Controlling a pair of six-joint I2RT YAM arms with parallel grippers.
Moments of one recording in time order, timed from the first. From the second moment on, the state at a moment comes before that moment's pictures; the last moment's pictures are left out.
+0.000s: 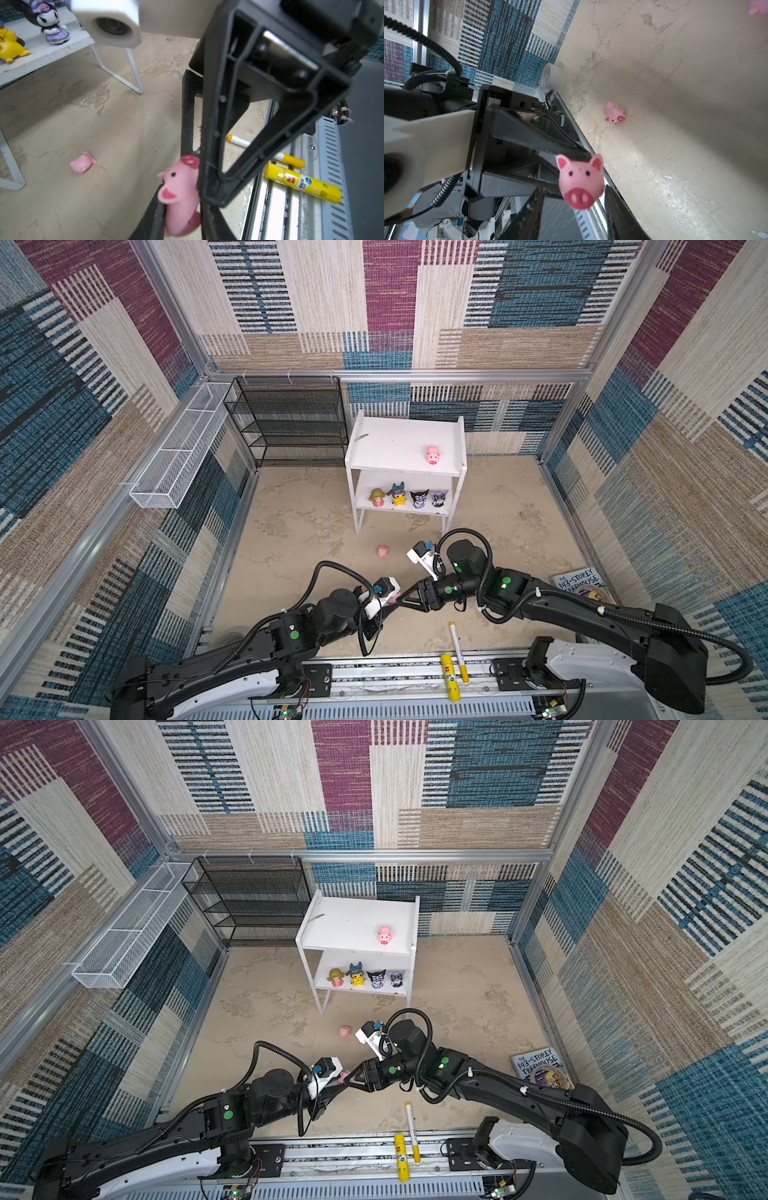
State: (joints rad) left arm -1.14 0.71 0.41 -0.12 -0.10 0.00; right arm 0.91 1.16 0.68 -0.08 -0.61 0.71
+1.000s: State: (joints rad) left arm -1.18 0.67 0.40 -0.14 -0.16 0.06; right arm 0.91 1.23 0.73 -0.08 -0.59 0.72
